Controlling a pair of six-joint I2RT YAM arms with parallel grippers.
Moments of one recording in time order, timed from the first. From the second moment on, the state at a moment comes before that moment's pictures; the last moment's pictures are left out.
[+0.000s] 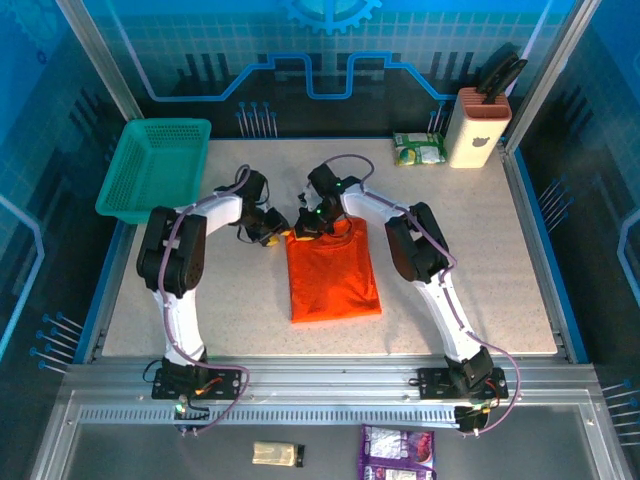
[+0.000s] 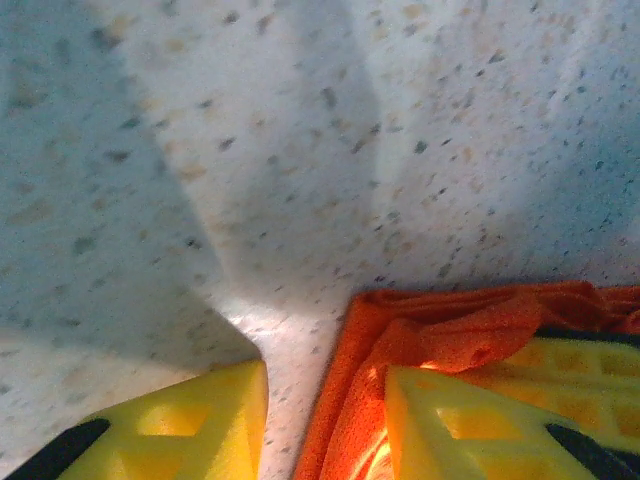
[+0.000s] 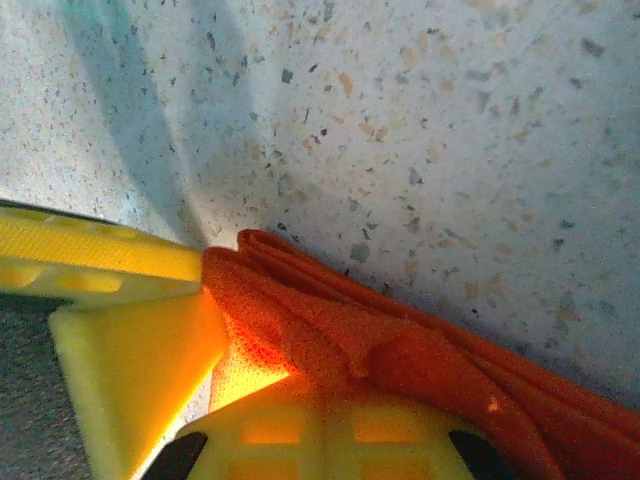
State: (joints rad) left arm -0.19 2.01 1.33 -0.57 0.40 -0.74; right arm 0.58 2.45 1.98 -0.74 -0.59 0.47
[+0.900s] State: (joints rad) left arm -0.21 2.03 1.33 -0.53 0.41 -0.73; right arm 0.55 2.42 1.89 -0.64 -0.66 0.51
